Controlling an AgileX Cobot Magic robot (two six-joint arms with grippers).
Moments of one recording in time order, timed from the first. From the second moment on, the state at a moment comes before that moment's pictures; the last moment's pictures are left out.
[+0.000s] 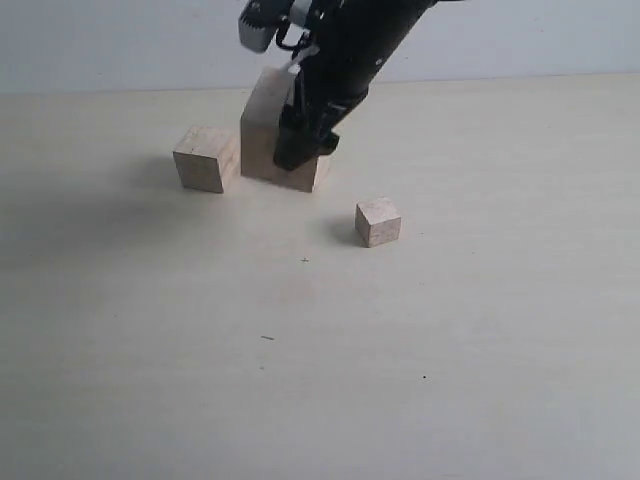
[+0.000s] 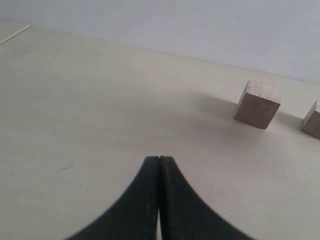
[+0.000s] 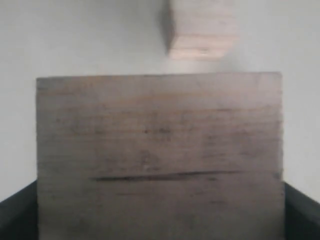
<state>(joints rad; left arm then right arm) 0.04 0.01 0.00 -0.06 0.37 -0.11 0.64 2.10 -1.78 0.40 0.97 -0.99</state>
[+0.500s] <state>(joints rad) 0.04 0.01 0.00 -0.06 0.37 -0.11 0.76 2.22 -1.78 0.49 1.00 -1.22</state>
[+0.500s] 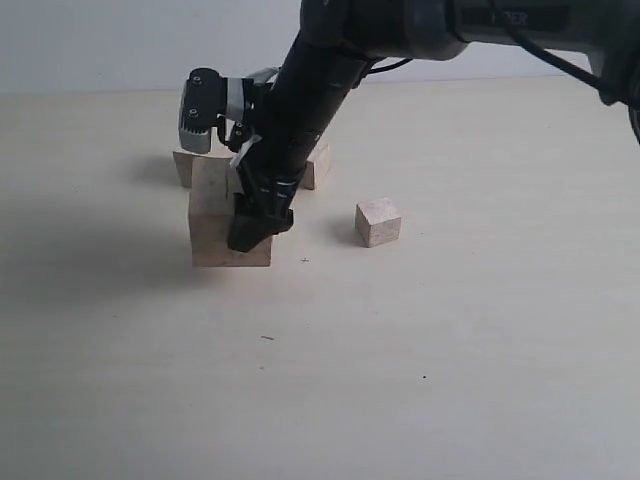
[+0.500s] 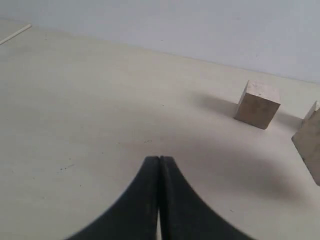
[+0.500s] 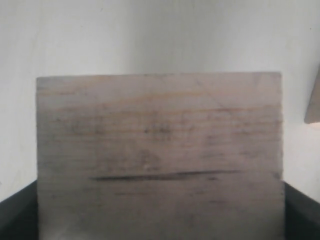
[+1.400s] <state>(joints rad) 0.04 0.01 0.00 -0.06 0.37 -0.11 0.76 2.29 -1.78 0.39 0.94 -1.13</state>
